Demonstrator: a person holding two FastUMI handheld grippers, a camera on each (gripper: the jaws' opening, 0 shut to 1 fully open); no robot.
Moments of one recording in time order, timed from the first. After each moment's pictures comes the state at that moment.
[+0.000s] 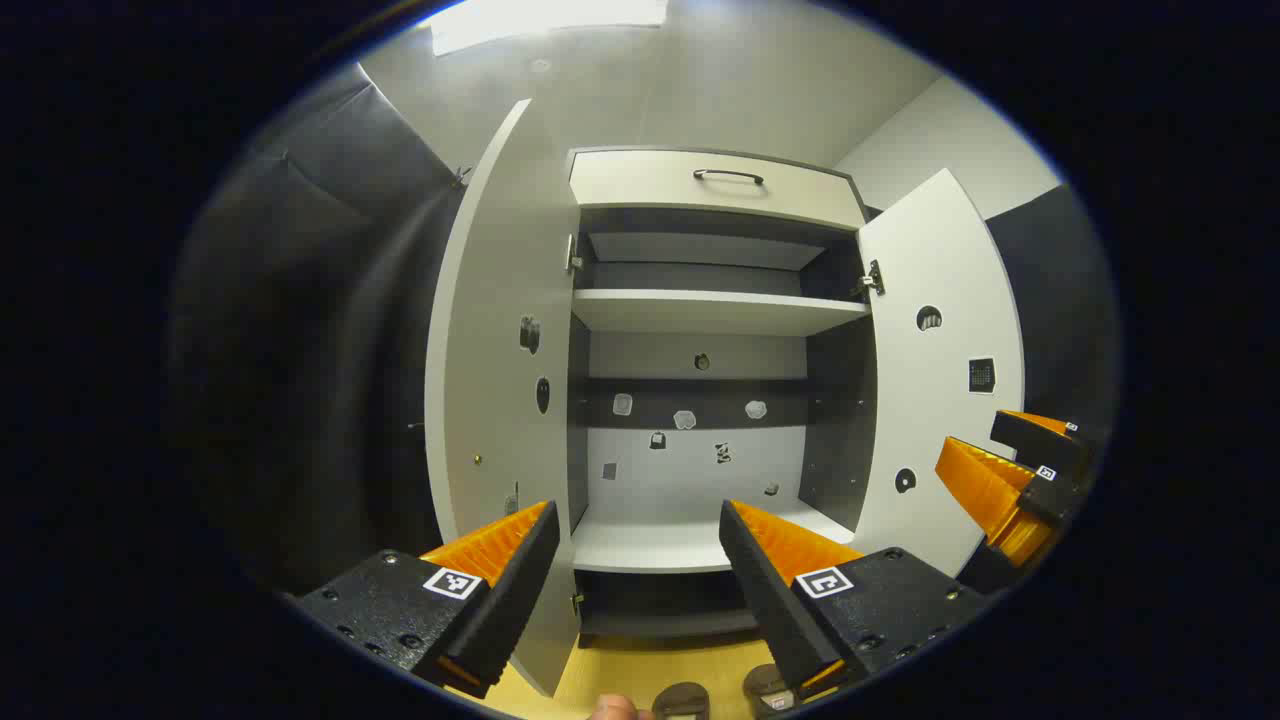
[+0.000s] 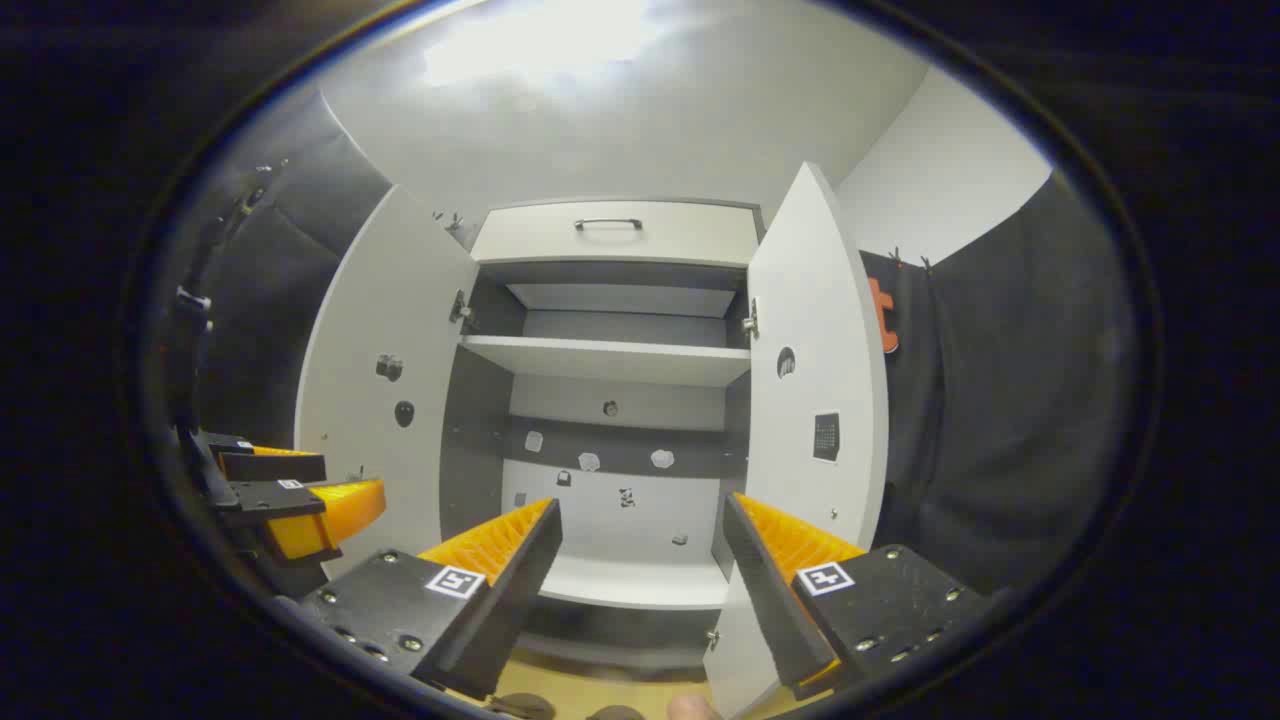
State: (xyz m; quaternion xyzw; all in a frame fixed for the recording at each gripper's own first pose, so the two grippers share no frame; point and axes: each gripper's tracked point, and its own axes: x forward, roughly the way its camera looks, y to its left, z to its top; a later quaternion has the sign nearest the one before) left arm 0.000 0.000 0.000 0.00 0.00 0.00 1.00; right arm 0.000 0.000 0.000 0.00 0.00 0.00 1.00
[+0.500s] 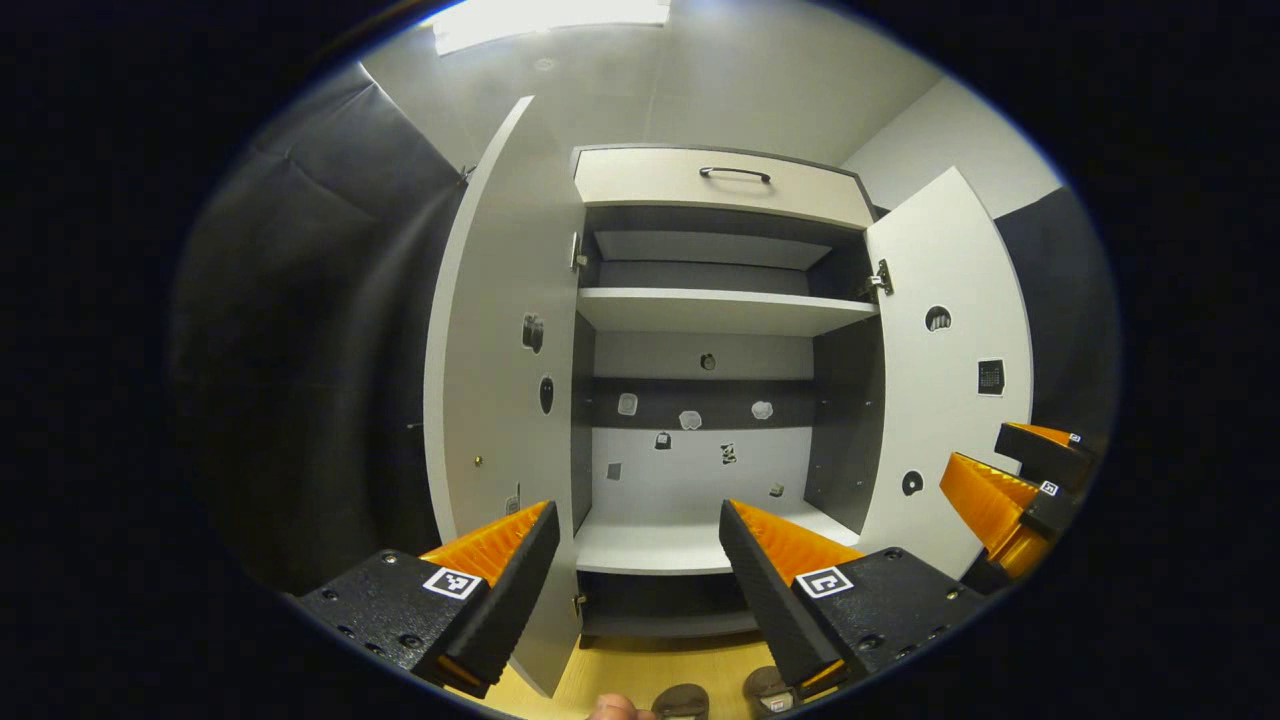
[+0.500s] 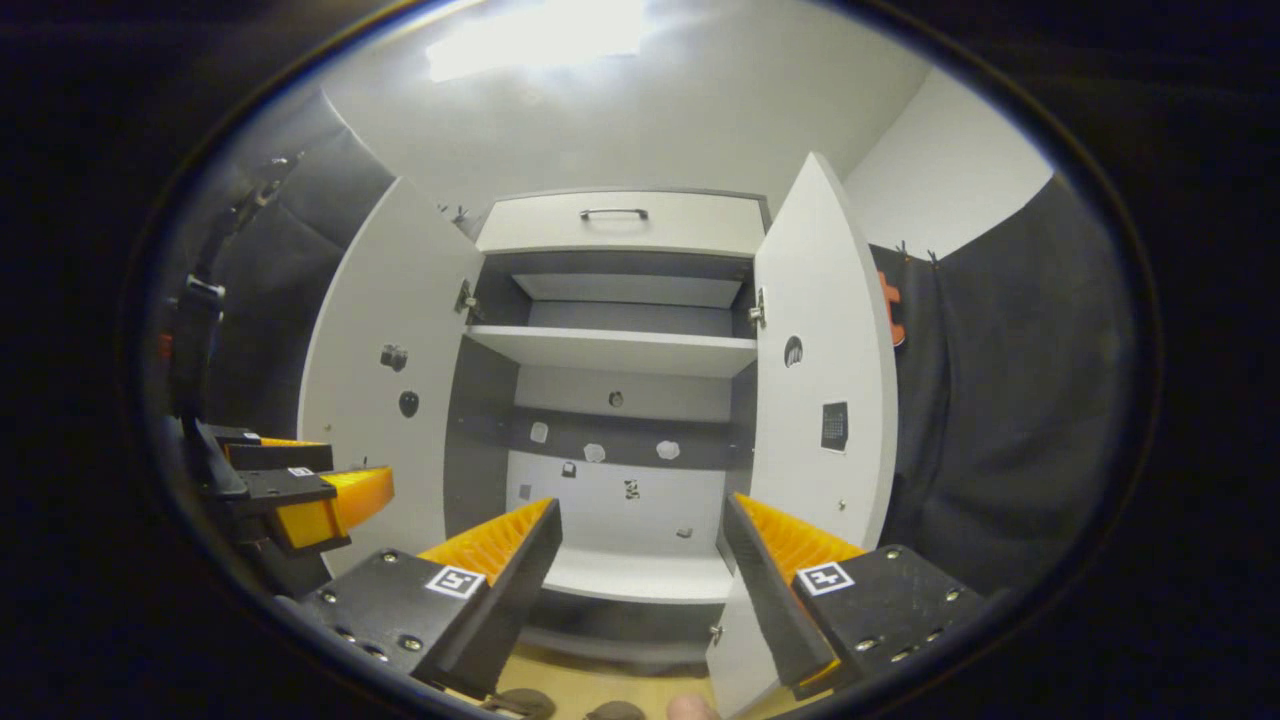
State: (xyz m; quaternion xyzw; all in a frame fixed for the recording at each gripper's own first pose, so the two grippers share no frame) left arm 0.003 0.005 0.000 0.00 0.00 0.01 1.00; right arm 0.000 0.002 -0.008 0.01 0.01 0.01 1.00
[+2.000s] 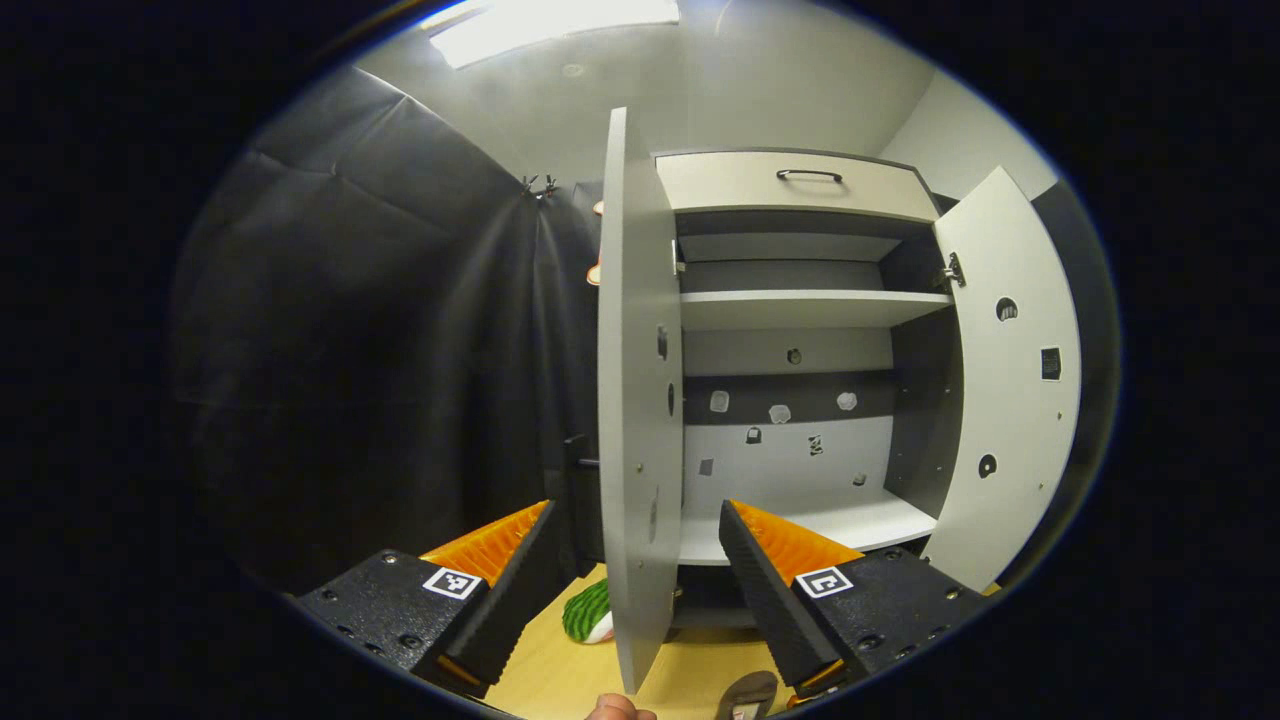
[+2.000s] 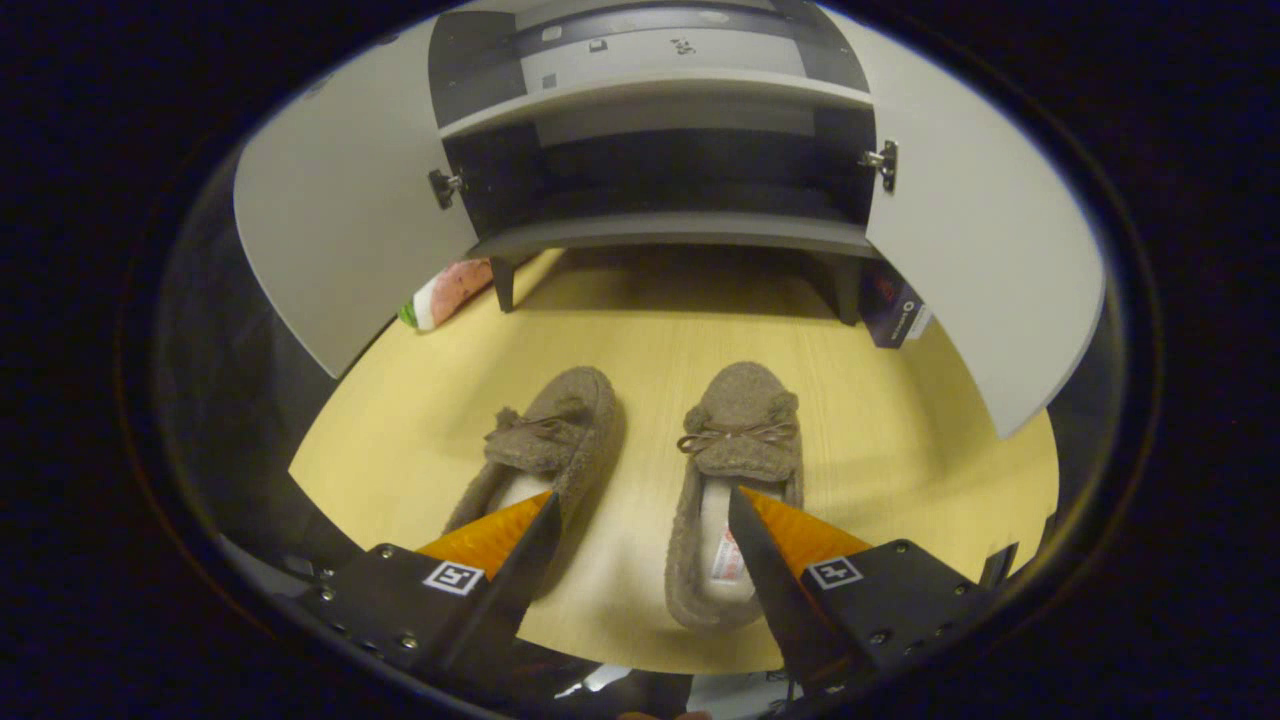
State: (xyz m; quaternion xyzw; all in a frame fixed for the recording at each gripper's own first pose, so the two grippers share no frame) left arm -0.036 0.100 0.010 0.03 0.01 0.12 0.99; right arm -0.140 0.077 -0.497 0.04 0.53 0.09 0.84
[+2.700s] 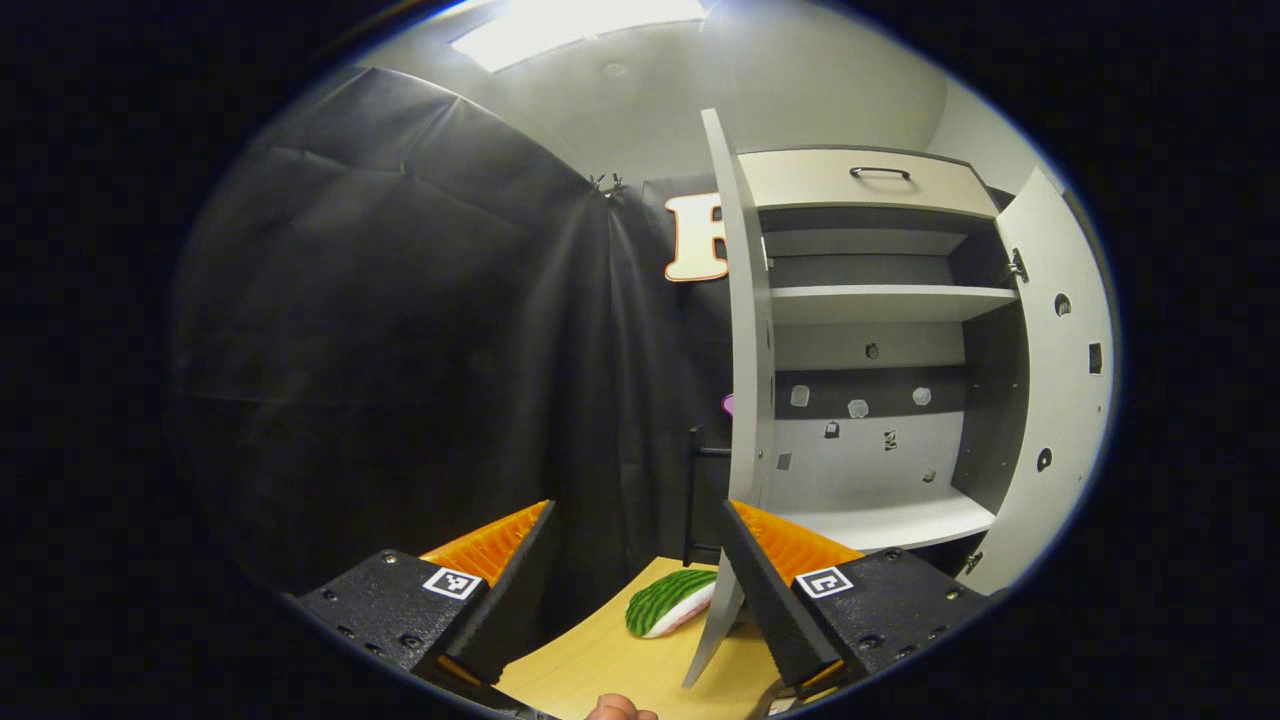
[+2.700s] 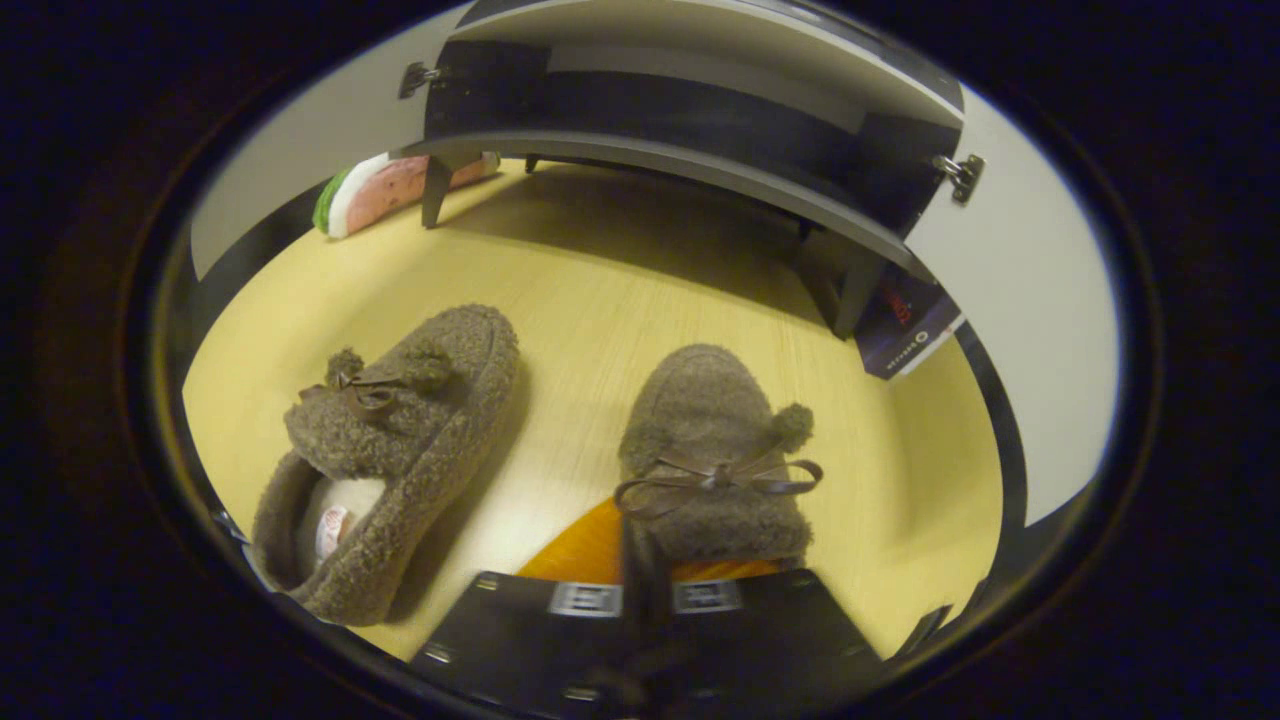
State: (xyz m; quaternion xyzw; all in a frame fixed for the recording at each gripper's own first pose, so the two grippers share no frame) left arm -0.069 0.161 0.007 0.03 0.01 0.22 0.98; right arm -0.107 0.053 -0.568 -0.12 0.54 0.06 0.83
